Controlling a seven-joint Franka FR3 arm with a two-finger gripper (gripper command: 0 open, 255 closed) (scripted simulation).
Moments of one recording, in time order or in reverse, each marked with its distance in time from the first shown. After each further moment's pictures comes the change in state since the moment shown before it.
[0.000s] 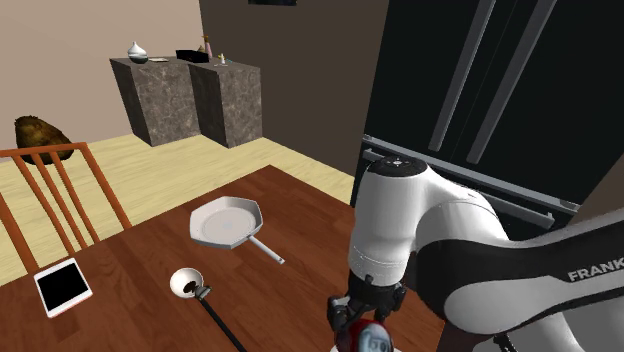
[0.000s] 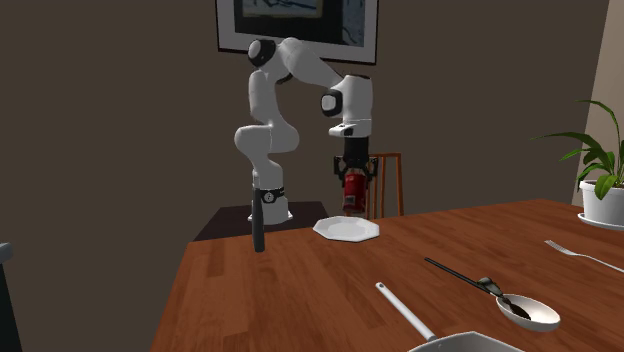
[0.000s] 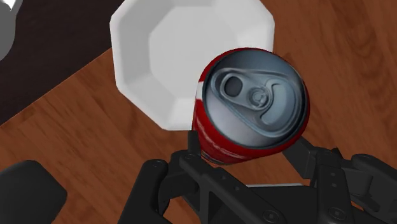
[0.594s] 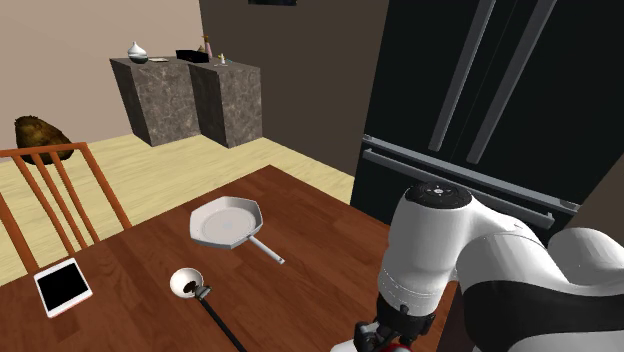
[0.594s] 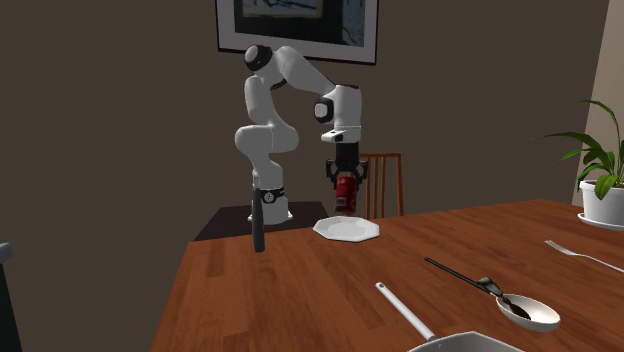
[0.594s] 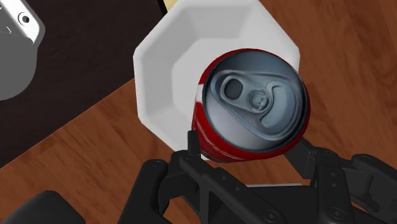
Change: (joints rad) arm 0.108 -0.135 0.015 -0.148 0.110 0.010 0.009
